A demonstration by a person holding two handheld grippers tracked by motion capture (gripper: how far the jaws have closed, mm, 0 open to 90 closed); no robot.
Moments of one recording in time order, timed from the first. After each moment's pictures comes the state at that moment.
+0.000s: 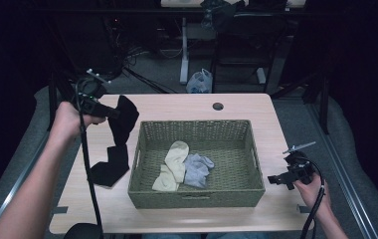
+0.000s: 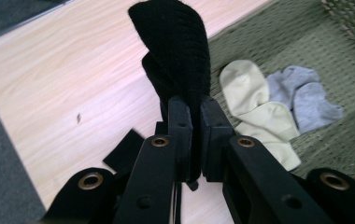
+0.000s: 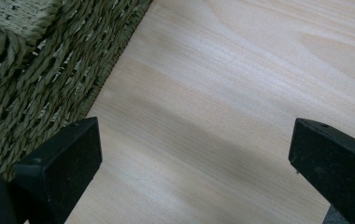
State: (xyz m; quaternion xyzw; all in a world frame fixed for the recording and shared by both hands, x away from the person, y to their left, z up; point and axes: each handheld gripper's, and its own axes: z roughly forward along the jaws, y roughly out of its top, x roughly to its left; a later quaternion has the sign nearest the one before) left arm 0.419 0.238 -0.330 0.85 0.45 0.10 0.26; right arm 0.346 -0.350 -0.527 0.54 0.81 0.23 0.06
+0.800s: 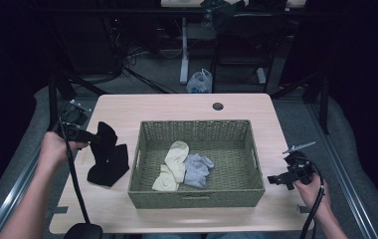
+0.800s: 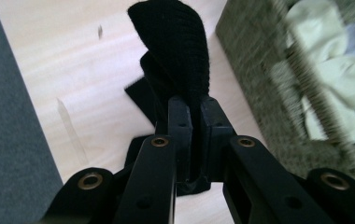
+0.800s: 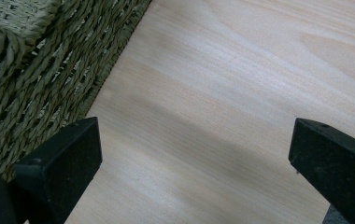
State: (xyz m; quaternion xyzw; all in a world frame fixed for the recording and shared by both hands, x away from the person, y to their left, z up) left arm 0.405 0.295 -0.415 0.82 0.53 0.07 0.21; right arm 0.345 -0.348 -0.528 0.54 0.81 0.23 0.06
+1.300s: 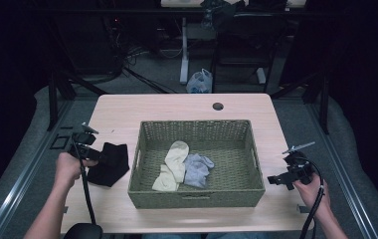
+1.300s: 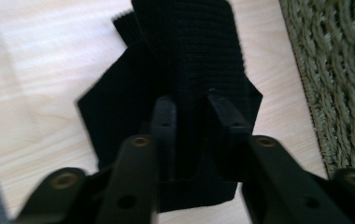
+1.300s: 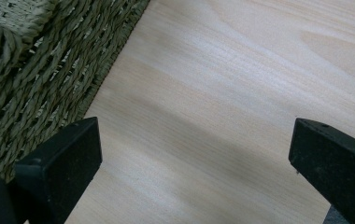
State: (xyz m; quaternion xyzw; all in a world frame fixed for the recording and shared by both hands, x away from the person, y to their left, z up) left arm 0.411 0.303 -0.505 0.79 0.58 0.02 0.19; right arm 0.346 -0.350 -0.527 0.53 0.82 0.22 0.06
